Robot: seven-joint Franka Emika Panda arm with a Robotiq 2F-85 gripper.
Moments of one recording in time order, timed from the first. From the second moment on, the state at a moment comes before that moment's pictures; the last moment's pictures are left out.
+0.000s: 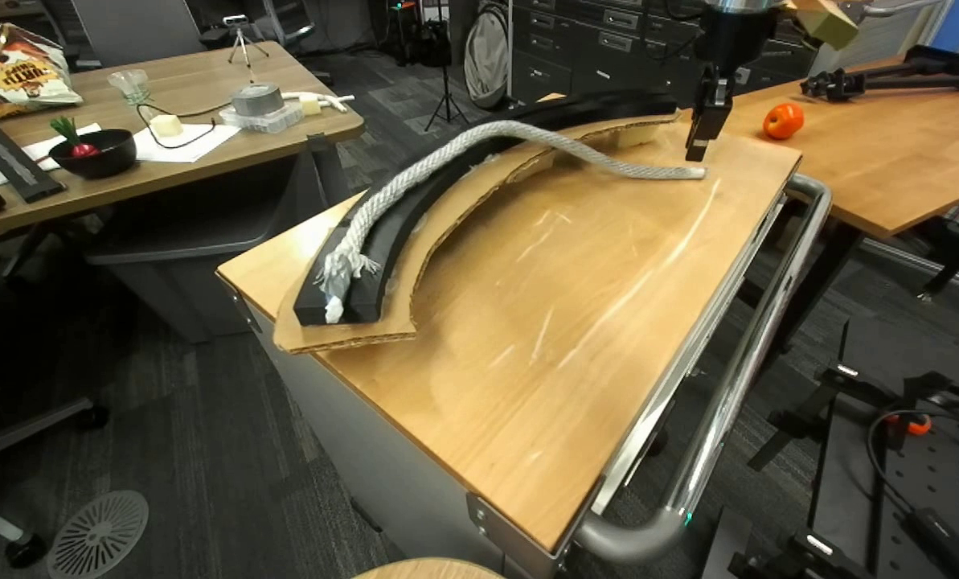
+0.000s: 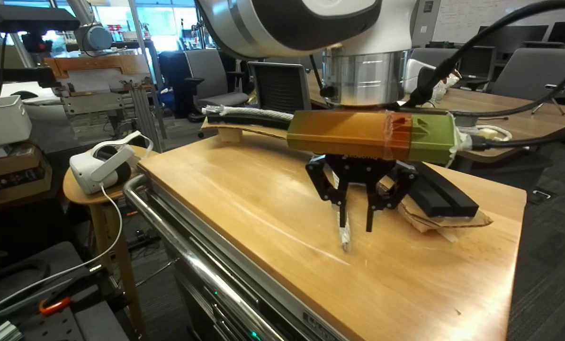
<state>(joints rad) -0.25 0.09 -0.17 -2.30 -0.12 2.44 -0.73</state>
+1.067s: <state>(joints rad) -0.16 -0.30 -0.18 -2.44 -0.20 2.22 -1.23</state>
